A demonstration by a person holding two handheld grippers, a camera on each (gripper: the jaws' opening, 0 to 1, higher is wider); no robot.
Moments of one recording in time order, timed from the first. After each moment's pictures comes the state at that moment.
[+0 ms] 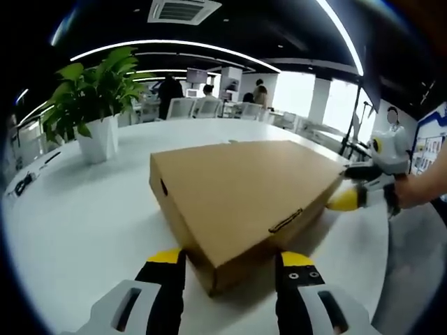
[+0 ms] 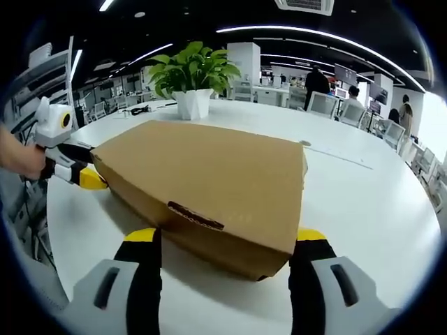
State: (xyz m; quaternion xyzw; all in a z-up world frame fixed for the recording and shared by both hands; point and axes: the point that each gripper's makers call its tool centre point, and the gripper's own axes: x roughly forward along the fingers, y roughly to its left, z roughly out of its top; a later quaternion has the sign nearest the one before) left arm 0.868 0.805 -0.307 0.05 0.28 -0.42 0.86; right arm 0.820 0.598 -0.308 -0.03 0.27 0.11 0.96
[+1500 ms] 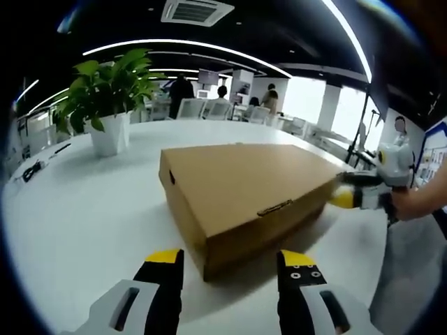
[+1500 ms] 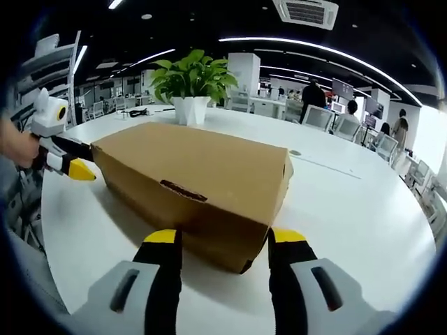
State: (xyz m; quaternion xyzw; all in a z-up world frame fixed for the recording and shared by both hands) left arm 0.852 0.816 -0.301 0.03 0.28 -0.40 0.87; right arm 0.808 0.582 -0.299 -0.06 0.23 0.10 0.97
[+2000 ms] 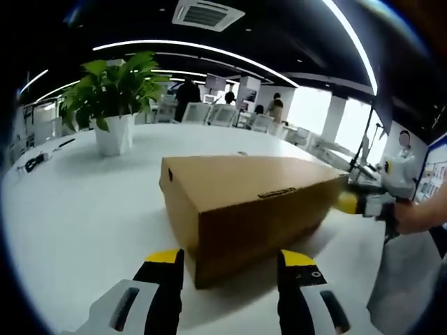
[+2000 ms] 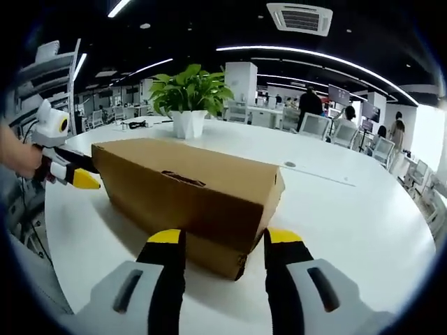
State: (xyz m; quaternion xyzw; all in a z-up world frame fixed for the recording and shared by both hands) left arm 0.854 0.808 -0.284 -0.02 0.27 -0.38 0.88; right arm 0.803 0.579 -0.269 -0.04 0.21 0.09 0.97
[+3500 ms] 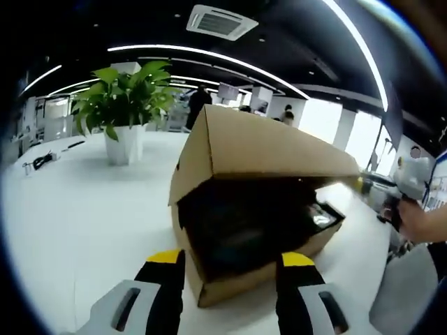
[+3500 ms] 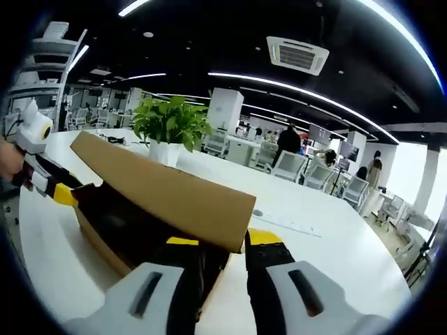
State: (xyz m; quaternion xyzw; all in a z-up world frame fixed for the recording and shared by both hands) left arm 0.870 0.806 -0.260 -0.03 0.25 -0.35 0.90; right arm 0.843 0.555 -0.193 -0.13 0.11 0.02 0.98
